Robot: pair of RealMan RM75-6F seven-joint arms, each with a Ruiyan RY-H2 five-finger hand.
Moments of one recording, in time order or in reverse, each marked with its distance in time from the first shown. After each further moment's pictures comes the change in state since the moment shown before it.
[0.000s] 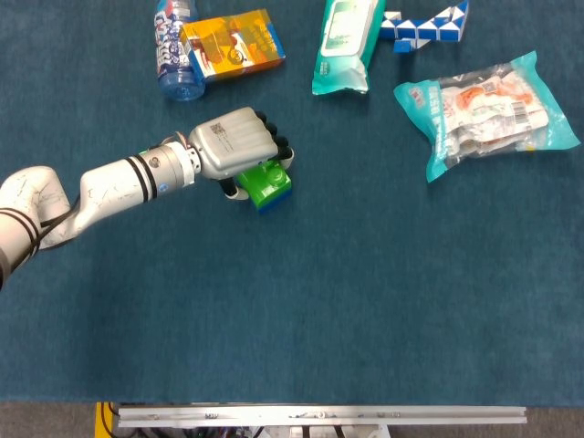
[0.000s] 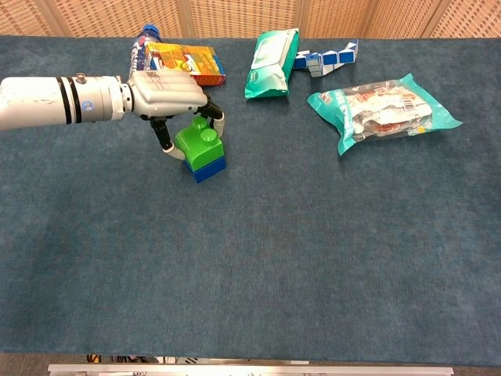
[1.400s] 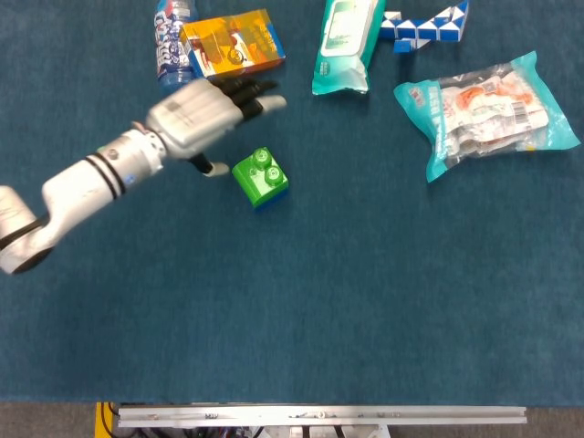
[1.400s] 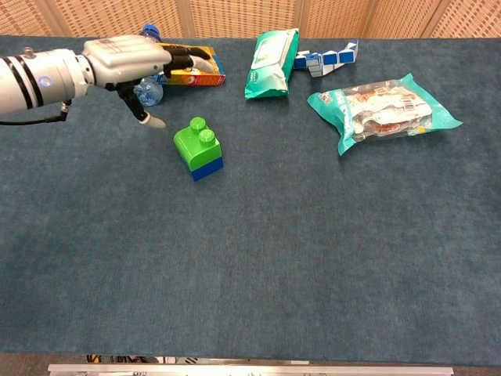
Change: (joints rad) left arm 0.101 0.197 -0.113 -0.293 -0.259 -0.040 0.203; right arm -0.050 0.014 -0.018 0.041 -0.034 0.027 0.067
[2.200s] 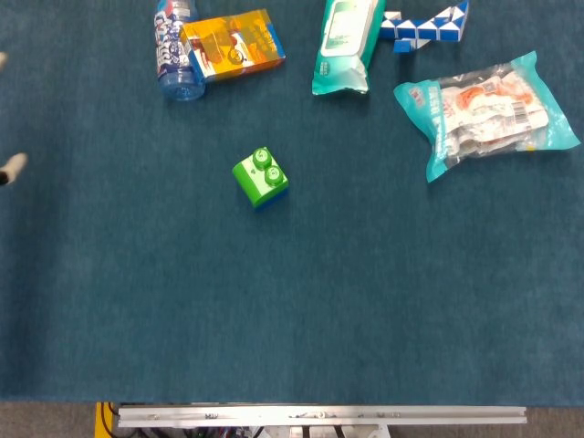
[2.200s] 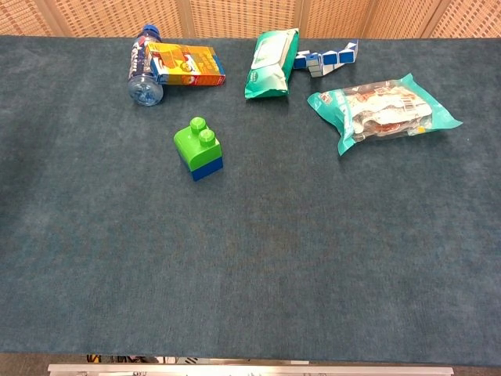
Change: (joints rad) left arm 0.578 0.269 -0.090 -0.433 -0.424 0.529 0.467; right arm -0.193 -0.062 -0.105 0.056 -0.092 0.207 -0.037
